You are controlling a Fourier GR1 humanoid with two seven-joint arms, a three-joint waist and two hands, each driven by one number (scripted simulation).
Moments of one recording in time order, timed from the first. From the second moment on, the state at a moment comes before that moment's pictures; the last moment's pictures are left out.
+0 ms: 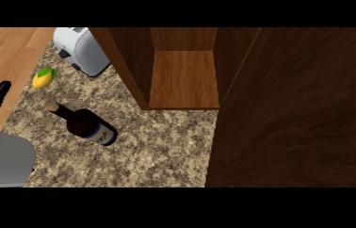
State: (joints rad) left arm 0.03 0.25 0.27 -2.18 0.58 -0.07 0.33; right arm -0.51 -0.24 0.02 -2.49 -0.09 -0.13 0.97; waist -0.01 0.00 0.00
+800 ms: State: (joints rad) left arm 0.10 0.18 0.23 -1.89 0.41 -0.20 0.11; right arm -0.57 -0.24 0.02 -2.49 -0.08 -0.14 1.02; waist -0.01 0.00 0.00
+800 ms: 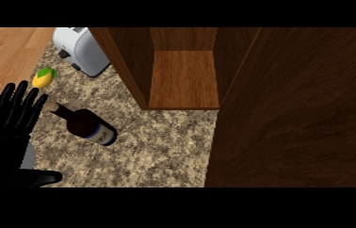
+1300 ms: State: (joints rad) left arm 0.09 0.16 0.24 -1.67 0.33 -0.28 -0.07; right arm -0.59 -0.24 0.00 -2.49 -0.09 -0.14 1.02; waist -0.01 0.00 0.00
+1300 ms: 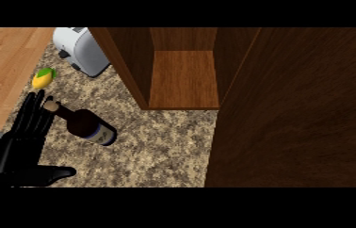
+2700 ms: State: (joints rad) left arm -0.13 0.20 0.30 -0.89 0.22 -0.44 -0.49; right arm -0.66 -0.26 0.00 -2.48 -0.08 -0.17 1.05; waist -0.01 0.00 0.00
